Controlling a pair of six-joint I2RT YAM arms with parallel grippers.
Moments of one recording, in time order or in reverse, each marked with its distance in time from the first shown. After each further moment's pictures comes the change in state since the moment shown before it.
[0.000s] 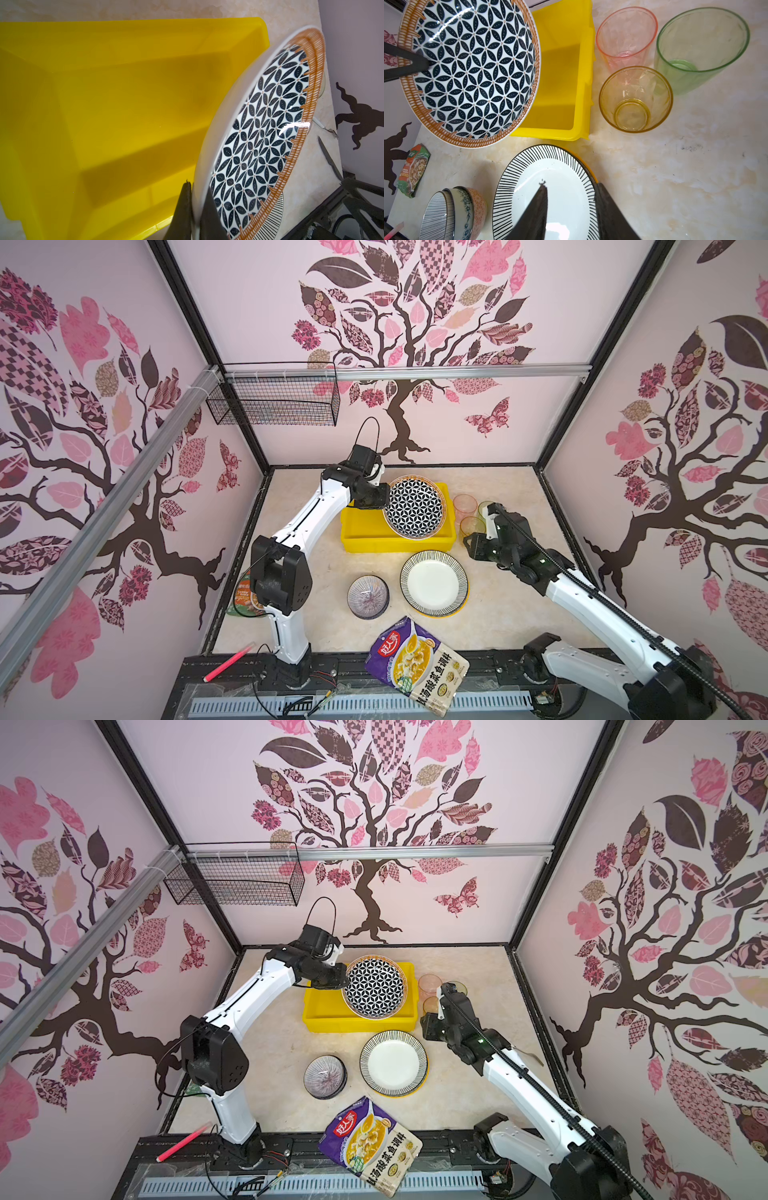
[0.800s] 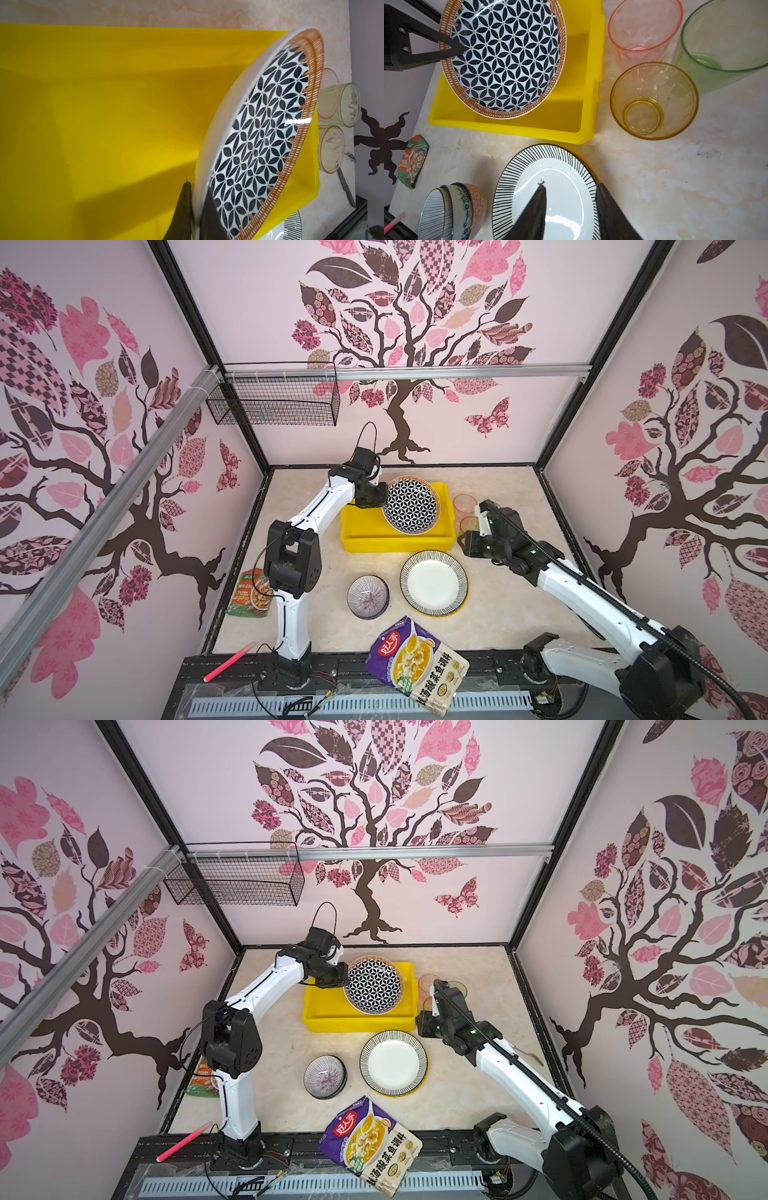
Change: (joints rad) left arm 0.033 0.148 0.050 0.066 0.000 -0.026; right arm 0.000 0.093 0.039 0.009 -0.047 -0.023
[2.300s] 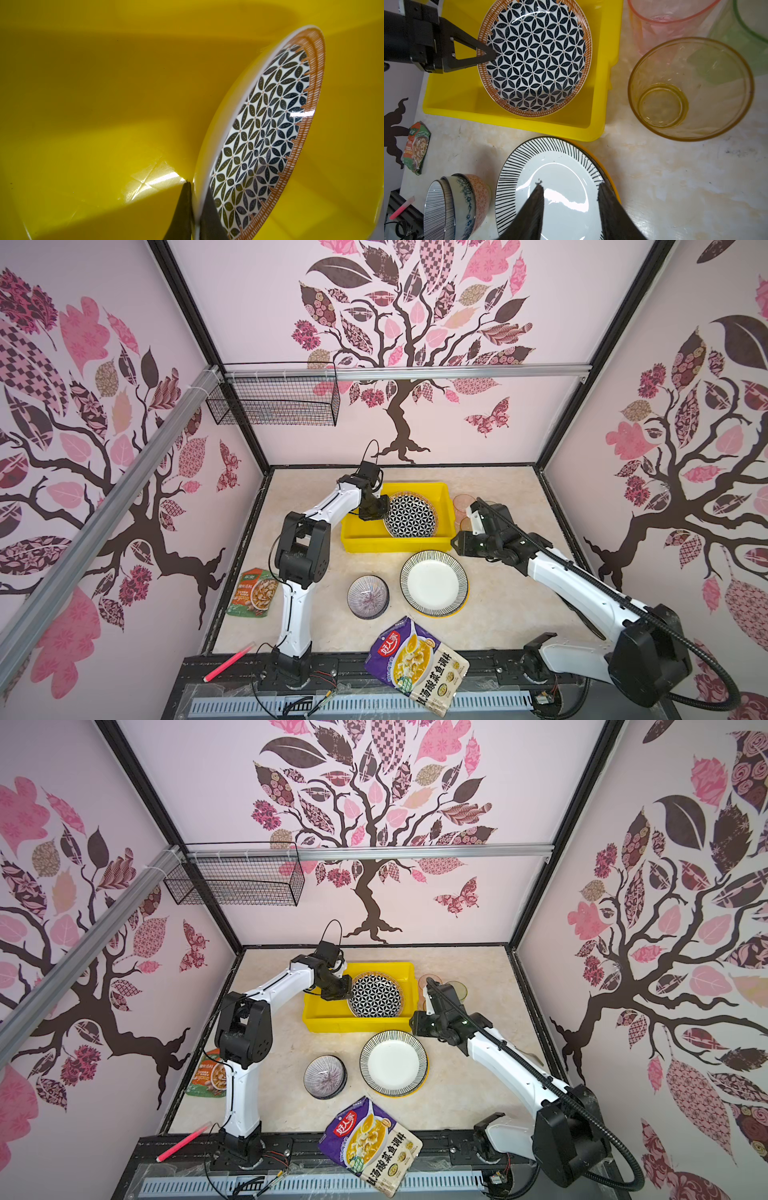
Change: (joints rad) left arm 0.000 0.117 -0.064 0.060 0.022 -0.053; right arm 0.000 0.107 0.046 -0.030 -0.071 0.002
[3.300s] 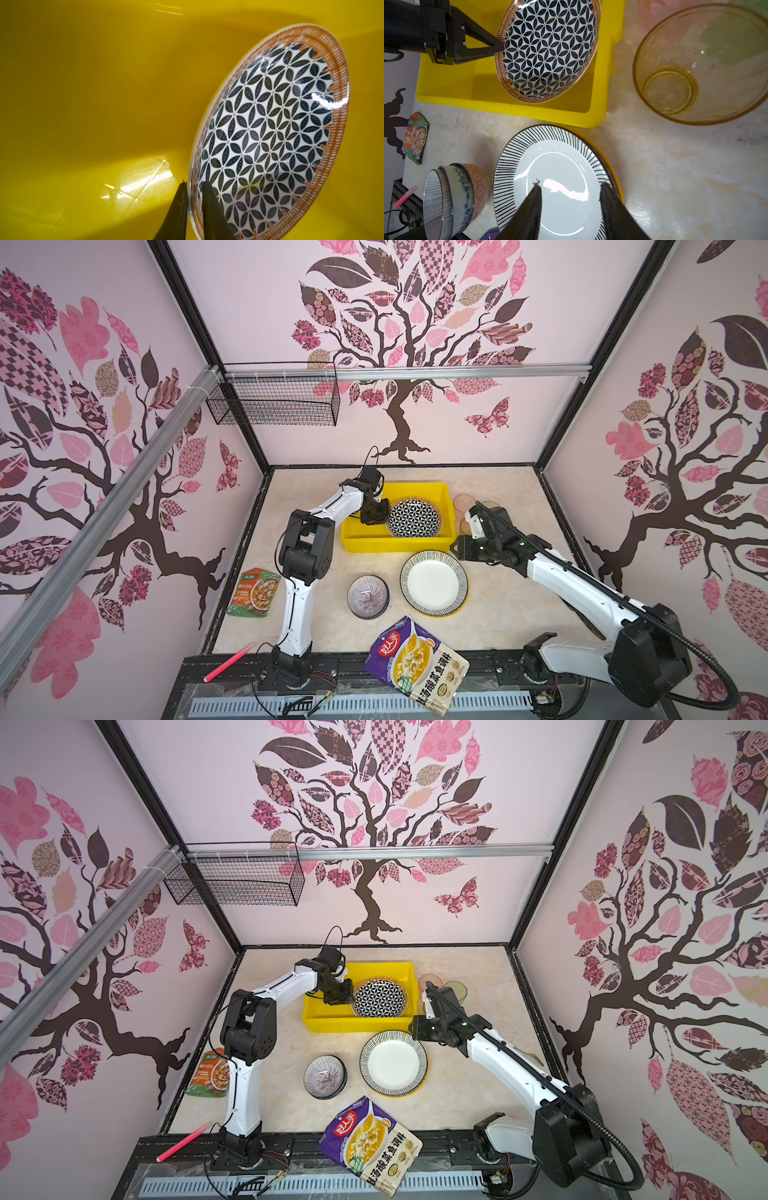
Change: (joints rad) left arm 0.000 0.053 -0.017 0.037 0.023 -0.056; right arm 0.000 0.000 -0.023 -0.030 -0.032 -0.002
